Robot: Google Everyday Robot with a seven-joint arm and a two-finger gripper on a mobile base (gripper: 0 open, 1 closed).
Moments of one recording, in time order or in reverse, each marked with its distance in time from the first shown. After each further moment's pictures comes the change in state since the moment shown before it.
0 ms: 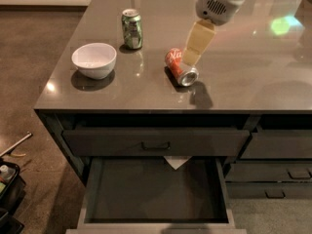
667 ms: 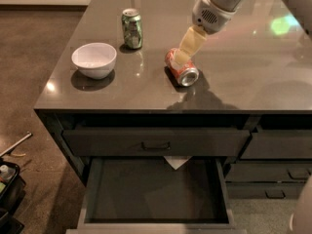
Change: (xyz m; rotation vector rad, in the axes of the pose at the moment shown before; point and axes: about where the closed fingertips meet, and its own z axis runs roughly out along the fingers) arm -0.003 -0.031 0.050 -0.075 -0.088 0.127
